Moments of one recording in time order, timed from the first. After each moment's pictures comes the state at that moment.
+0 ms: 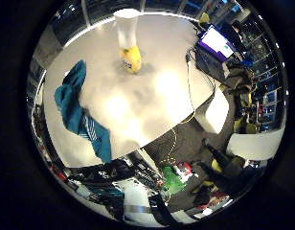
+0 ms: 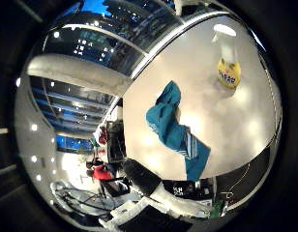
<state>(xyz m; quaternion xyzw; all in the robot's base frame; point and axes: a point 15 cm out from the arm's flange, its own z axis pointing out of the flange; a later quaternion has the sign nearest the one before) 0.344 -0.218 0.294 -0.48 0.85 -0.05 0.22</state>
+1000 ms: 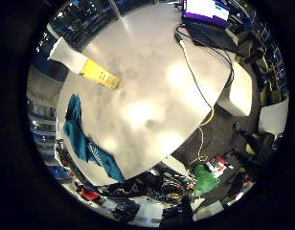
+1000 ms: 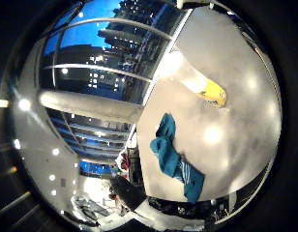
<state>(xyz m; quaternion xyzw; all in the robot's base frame) 0.327 -0.335 0.211 -0.35 0.86 0.00 0.38</state>
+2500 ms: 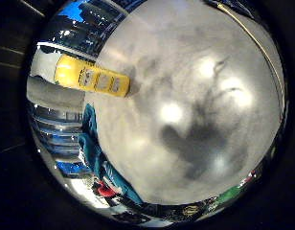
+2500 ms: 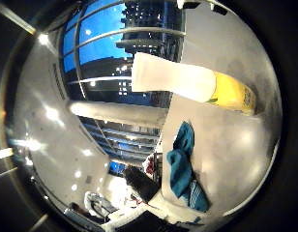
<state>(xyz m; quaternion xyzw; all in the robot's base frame) 0.395 -0.352 0.110 -0.33 0.79 0.07 0.51</state>
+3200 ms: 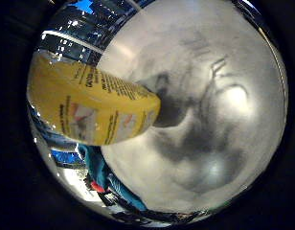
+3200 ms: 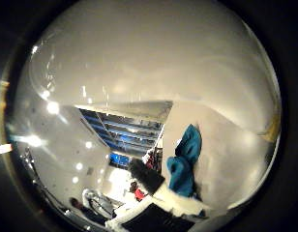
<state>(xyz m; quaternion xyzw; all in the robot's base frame) 0.492 -0.322 0.114 -0.38 0.76 0.09 0.52</state>
